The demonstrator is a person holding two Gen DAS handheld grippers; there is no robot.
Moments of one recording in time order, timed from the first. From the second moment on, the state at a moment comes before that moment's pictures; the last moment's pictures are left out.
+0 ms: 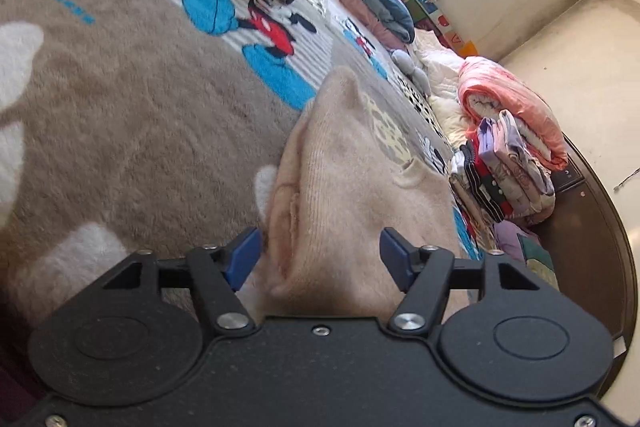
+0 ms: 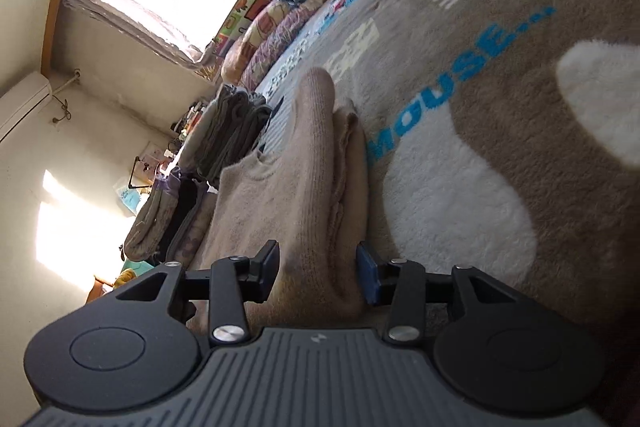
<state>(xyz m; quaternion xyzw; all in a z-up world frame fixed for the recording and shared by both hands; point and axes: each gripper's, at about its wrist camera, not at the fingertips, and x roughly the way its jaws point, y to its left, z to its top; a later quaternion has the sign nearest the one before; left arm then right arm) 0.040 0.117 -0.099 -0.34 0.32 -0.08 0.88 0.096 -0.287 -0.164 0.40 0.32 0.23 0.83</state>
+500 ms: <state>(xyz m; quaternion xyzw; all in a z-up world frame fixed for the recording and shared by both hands) 0.130 0.111 -0.127 -0.36 0.34 -0.12 0.86 0.162 -0.245 -0.180 0.35 0.32 0.26 0.84</state>
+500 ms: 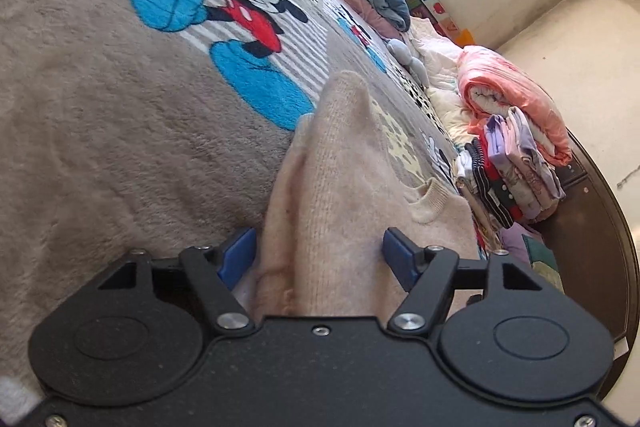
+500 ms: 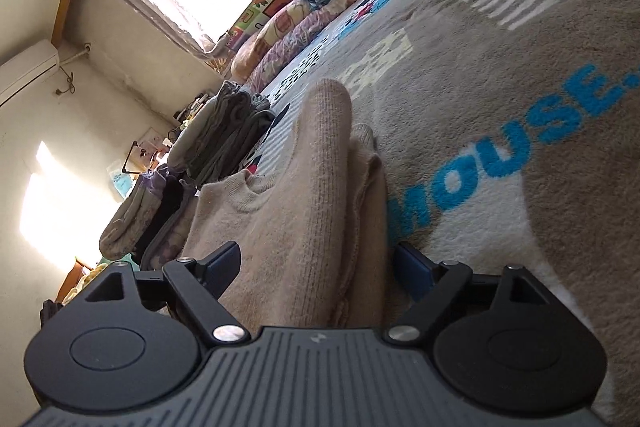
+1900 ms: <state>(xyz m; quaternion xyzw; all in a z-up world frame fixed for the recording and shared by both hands) 0.060 0.175 -0.129 -0.40 0.31 -0.08 0.86 0.164 -0.155 -0.174 0.33 0.37 0.33 0.80</state>
